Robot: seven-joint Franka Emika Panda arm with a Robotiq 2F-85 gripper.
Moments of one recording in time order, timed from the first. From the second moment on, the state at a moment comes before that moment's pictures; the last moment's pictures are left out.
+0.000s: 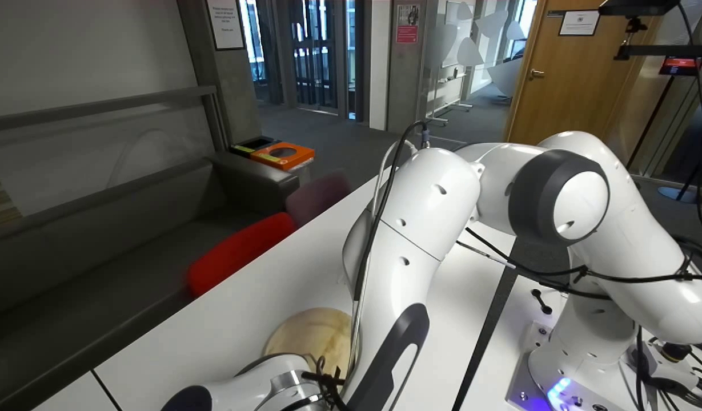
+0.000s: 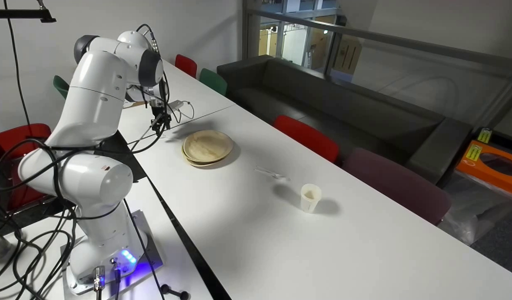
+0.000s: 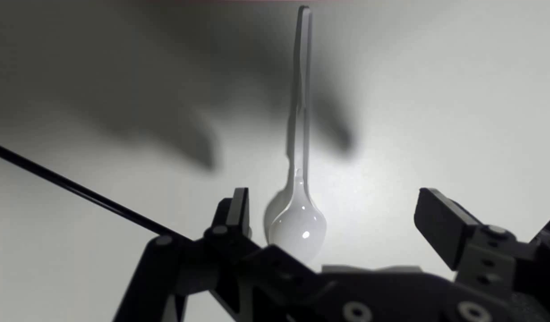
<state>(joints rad) 0.68 0.75 0.39 -1.68 -0.34 2.25 -1.04</state>
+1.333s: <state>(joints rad) 0.53 0.81 0.48 -1.66 -0.11 2.11 -1.15</state>
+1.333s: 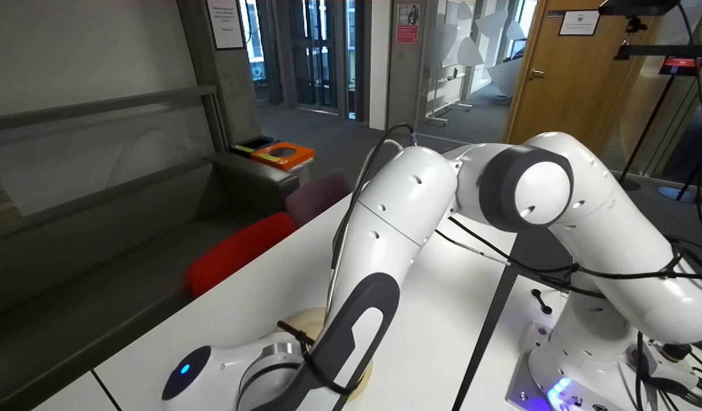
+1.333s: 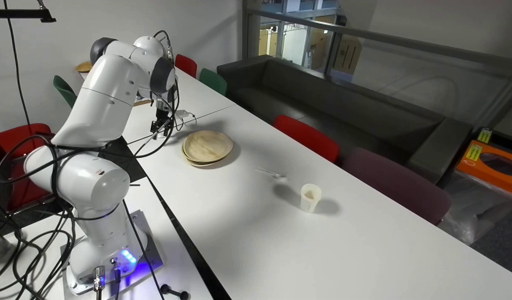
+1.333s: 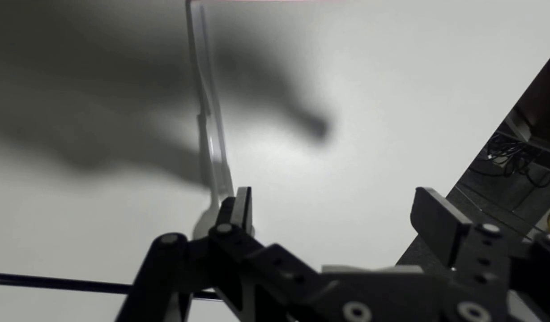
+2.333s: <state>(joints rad) 0.53 0.83 0.49 -1.64 -0.10 2.11 -1.16</state>
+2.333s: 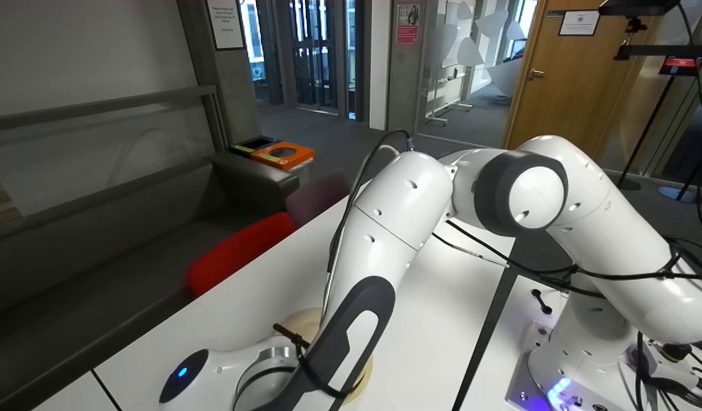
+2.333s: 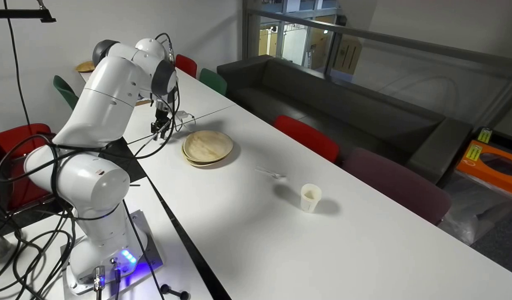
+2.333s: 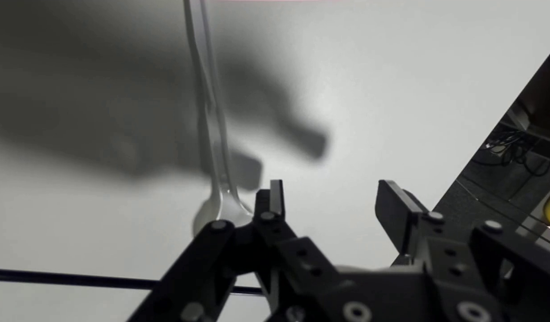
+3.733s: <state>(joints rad) 0.52 0.92 0.49 -1.51 -0.10 2.04 -1.16</state>
